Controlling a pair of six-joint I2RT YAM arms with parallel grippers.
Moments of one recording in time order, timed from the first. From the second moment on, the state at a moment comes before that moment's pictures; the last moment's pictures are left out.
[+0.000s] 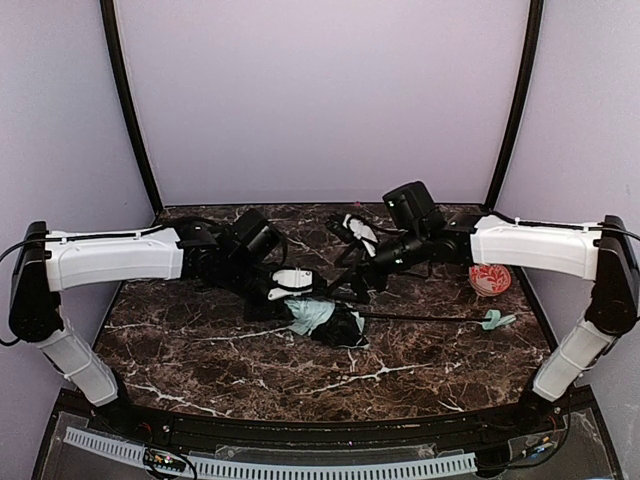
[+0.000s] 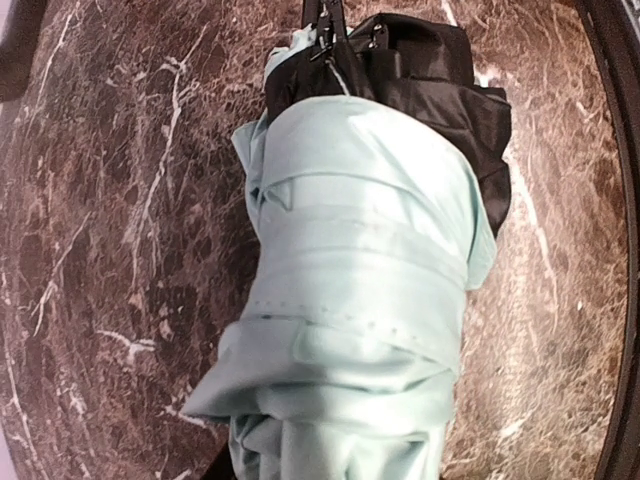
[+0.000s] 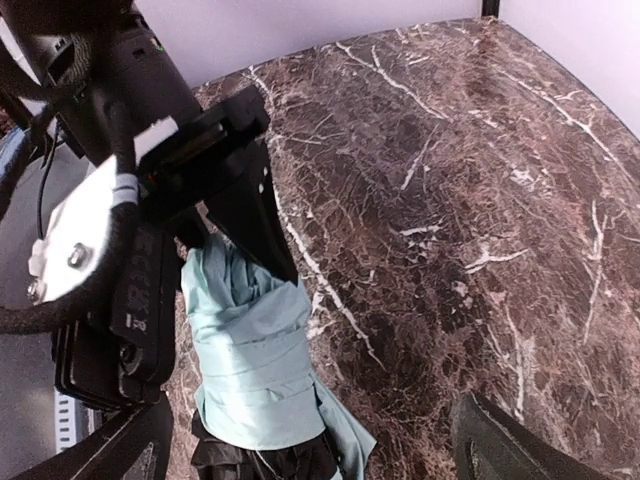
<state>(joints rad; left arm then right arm) -0.90 1.60 1.21 -0.64 0.11 0.63 0.80 1.59 1.18 -0.28 -0.57 -0.19</state>
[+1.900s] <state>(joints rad) -0.84 1.12 0.89 -0.06 -0.21 0.38 0.81 1.36 1.28 0.81 -0.33 -0.04</state>
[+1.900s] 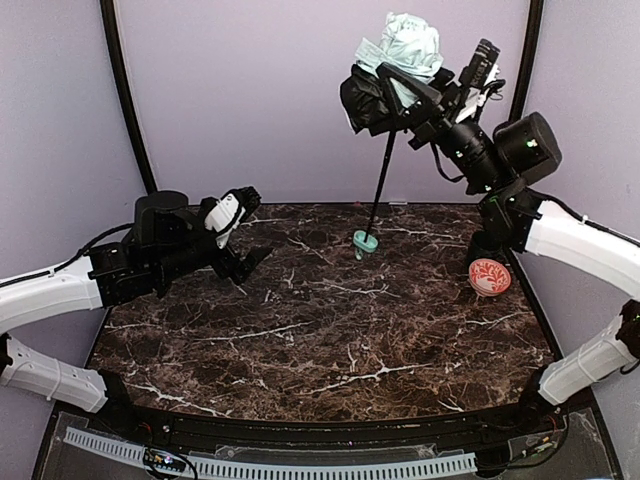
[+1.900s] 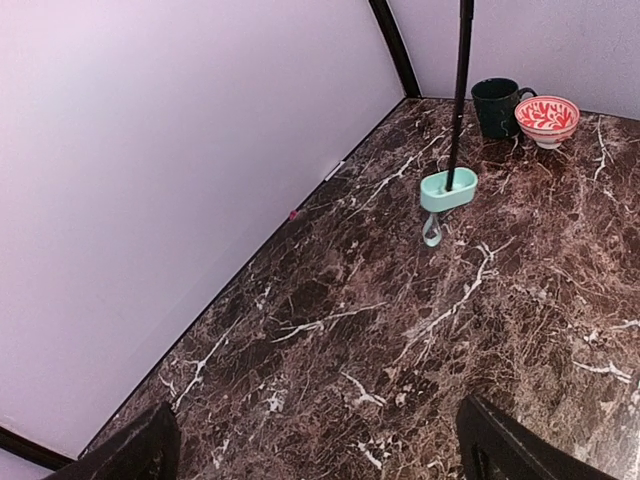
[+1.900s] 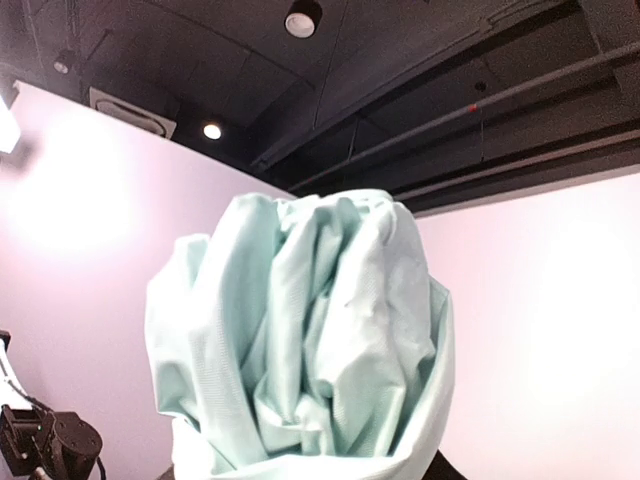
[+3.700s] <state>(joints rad) -0.79 1.21 0.88 -0.06 -0.20 0.38 1.00 2.12 1.36 -0.17 0.71 -0.10</state>
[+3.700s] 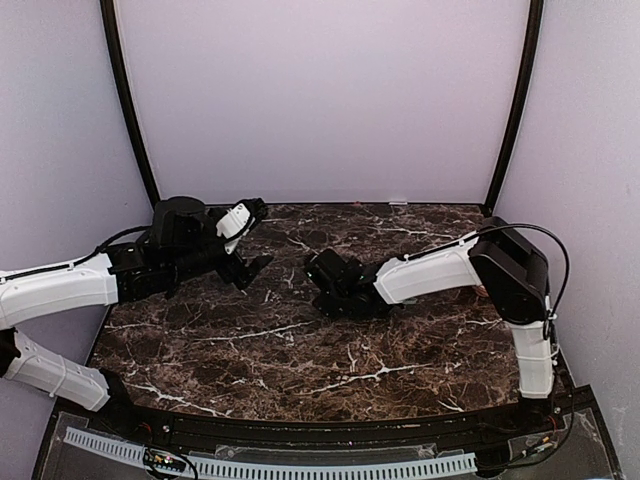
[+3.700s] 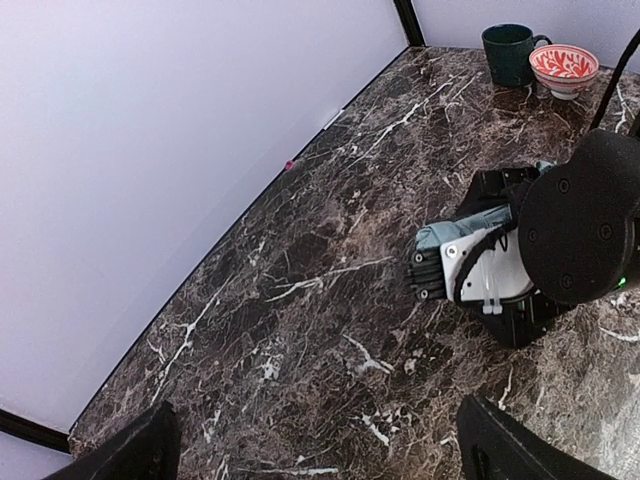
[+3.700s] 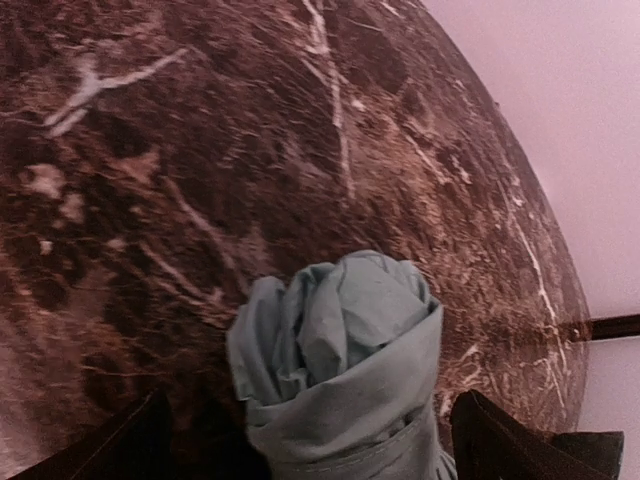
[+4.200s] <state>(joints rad) -0.79 1.22 0.88 -0.07 -0.17 0.38 0.91 1.74 1.41 -0.45 -0.11 -0.19</state>
